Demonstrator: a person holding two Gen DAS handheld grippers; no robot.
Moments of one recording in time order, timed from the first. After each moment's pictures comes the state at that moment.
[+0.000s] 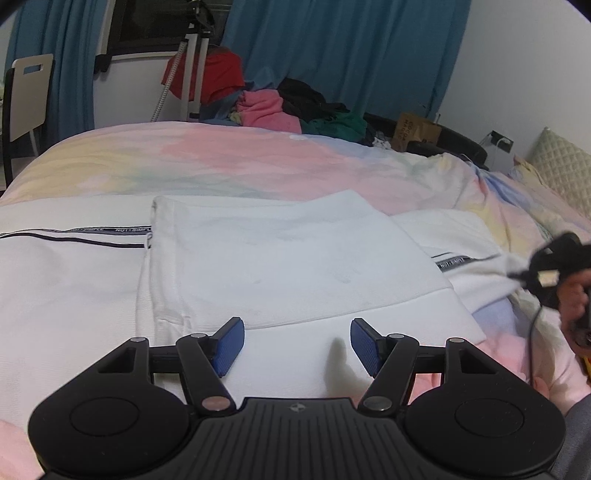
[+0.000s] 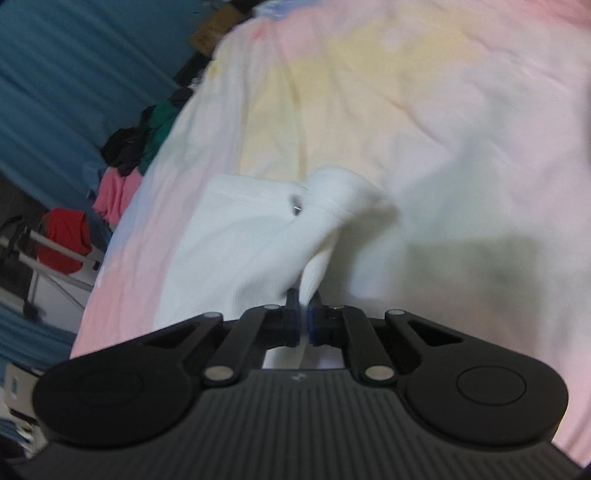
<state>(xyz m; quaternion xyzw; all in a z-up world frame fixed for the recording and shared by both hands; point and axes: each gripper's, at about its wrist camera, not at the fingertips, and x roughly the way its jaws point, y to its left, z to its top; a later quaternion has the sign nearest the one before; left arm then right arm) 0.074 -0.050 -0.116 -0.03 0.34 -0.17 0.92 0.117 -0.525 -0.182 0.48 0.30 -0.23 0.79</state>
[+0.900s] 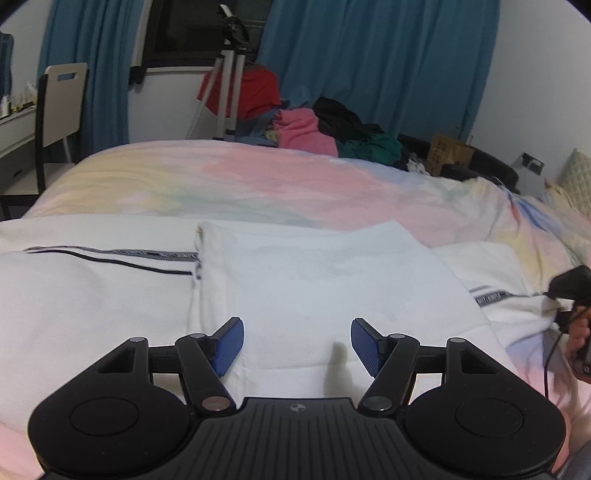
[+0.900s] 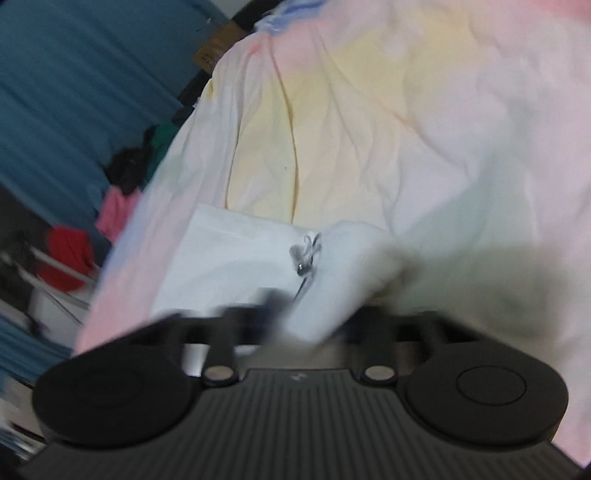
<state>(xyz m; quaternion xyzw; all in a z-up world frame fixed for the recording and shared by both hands) 0.082 -0.032 -0.097 -0.04 0.32 -0.11 0.94 0.148 -0.536 -0.198 0.43 0.26 -0.24 0.83</state>
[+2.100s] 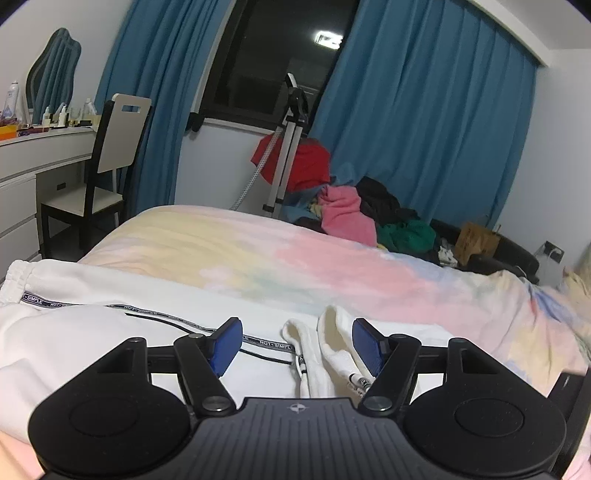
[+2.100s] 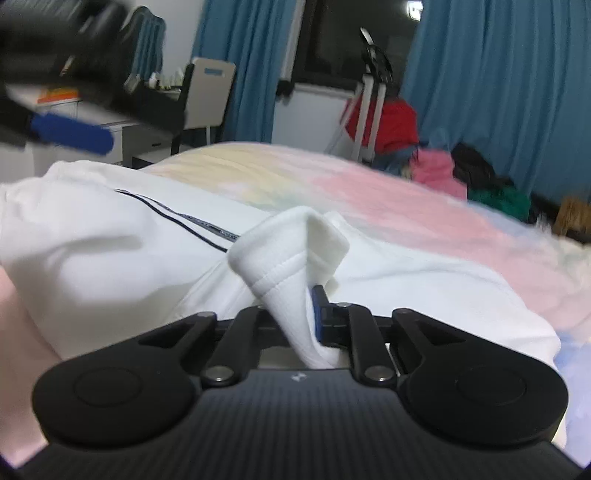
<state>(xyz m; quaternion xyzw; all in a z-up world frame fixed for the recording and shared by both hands) 0.052 0.061 -0.027 -0.11 0.22 -0.06 0.97 0.127 -0.147 -0.150 -0.10 0.24 0.16 0.95</state>
